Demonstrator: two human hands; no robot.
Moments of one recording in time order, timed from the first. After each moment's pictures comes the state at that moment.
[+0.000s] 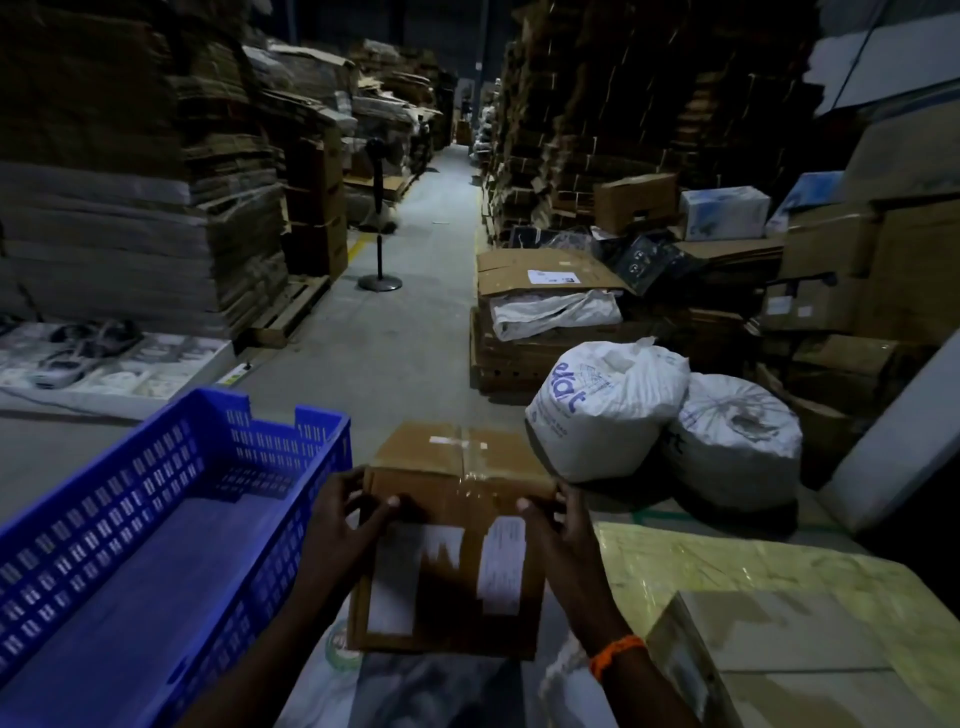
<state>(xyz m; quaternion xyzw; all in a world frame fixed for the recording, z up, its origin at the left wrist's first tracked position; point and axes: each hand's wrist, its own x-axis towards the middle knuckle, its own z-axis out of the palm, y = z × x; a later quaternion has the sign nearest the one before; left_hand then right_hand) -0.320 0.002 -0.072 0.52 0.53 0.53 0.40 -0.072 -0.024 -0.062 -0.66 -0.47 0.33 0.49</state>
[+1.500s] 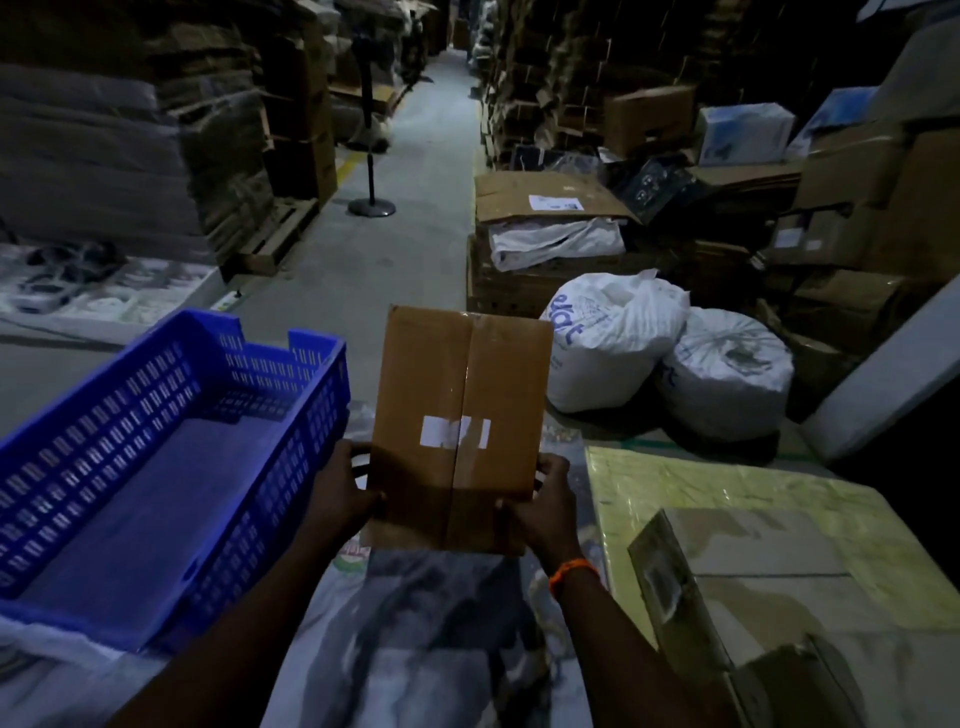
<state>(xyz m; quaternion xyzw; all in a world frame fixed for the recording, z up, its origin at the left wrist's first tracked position) -0.326 0.006 -0.136 0.54 0.63 0.35 0.43 -0.067 -0.027 -0.150 -0.70 -0.47 0.31 0.43</state>
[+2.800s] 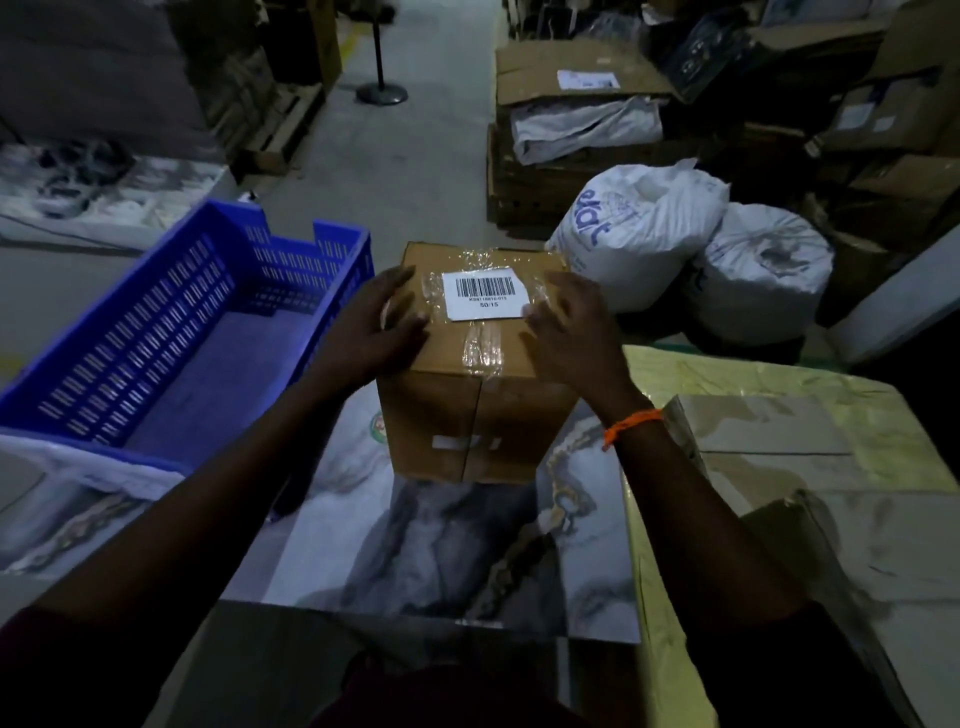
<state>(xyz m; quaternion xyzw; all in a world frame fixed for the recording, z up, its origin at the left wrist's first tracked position) -0.344 -0.020 -0.040 0.70 0.52 0.35 0.33 -0.078 -0.038 -0.043 -0.64 -0.65 0.15 0.39</state>
